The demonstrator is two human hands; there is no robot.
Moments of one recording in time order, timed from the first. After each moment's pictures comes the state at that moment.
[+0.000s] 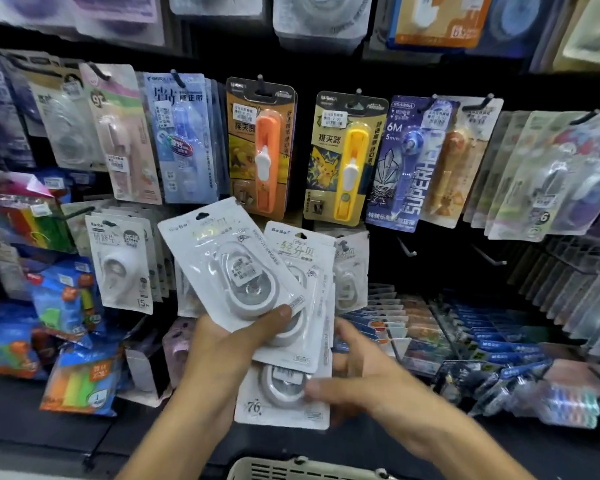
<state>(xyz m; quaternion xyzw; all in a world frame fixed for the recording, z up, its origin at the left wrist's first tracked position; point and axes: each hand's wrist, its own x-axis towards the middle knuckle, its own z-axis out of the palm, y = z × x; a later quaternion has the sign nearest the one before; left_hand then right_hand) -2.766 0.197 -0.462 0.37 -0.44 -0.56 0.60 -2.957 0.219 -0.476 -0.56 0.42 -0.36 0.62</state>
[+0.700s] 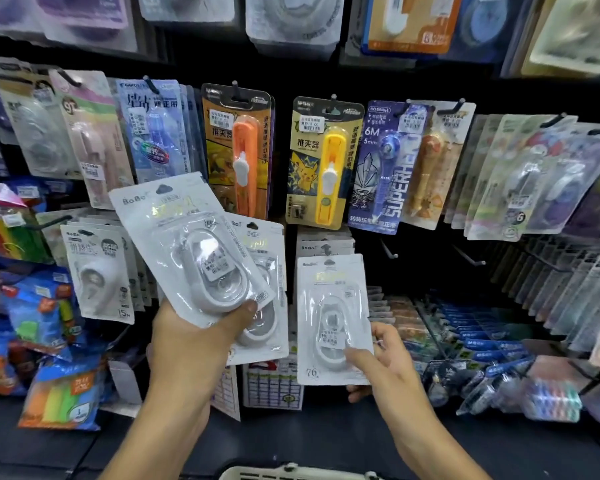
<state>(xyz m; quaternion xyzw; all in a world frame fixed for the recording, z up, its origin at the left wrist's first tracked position) -2.763 0.179 -0.461 0.45 -0.44 -0.40 0.67 -2.982 0.221 -0.502 -0.47 0.56 -0.53 0.44</state>
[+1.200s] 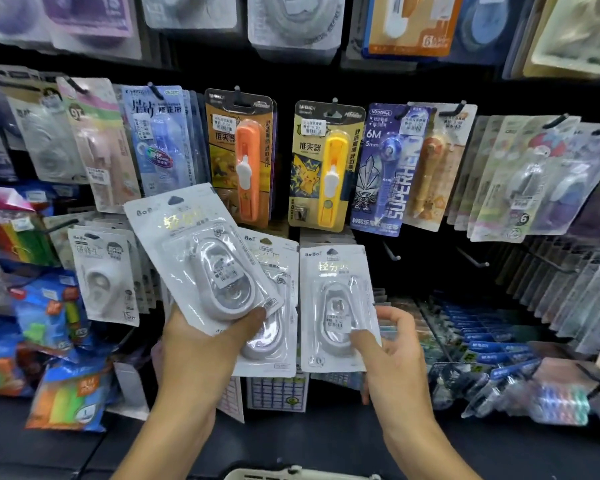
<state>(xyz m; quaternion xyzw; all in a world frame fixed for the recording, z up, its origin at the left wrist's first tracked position) -2.765 0.179 -0.467 0.46 -0.44 -0.40 0.66 -2.964 0.217 -0.488 -0.43 0.57 -0.62 0.35</state>
